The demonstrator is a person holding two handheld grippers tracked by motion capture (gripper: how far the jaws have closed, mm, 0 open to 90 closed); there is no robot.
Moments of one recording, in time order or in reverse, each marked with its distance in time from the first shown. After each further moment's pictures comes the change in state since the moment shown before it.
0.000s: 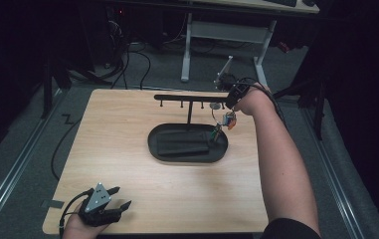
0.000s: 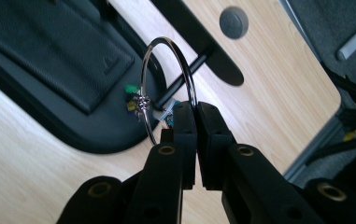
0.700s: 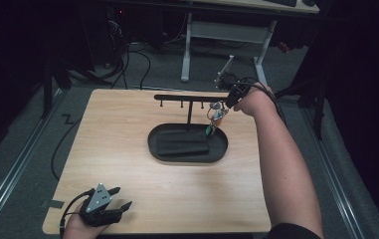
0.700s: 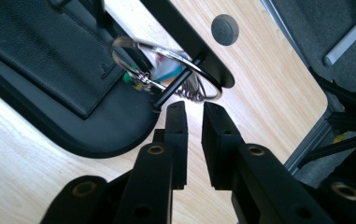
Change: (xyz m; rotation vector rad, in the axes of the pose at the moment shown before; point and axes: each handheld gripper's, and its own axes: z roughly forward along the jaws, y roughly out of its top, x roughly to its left) left arm -0.001 0.000 0.001 0.006 -0.006 0.003; right arm 0.004 -0.003 -0.010 -0.022 -0.036 0.001
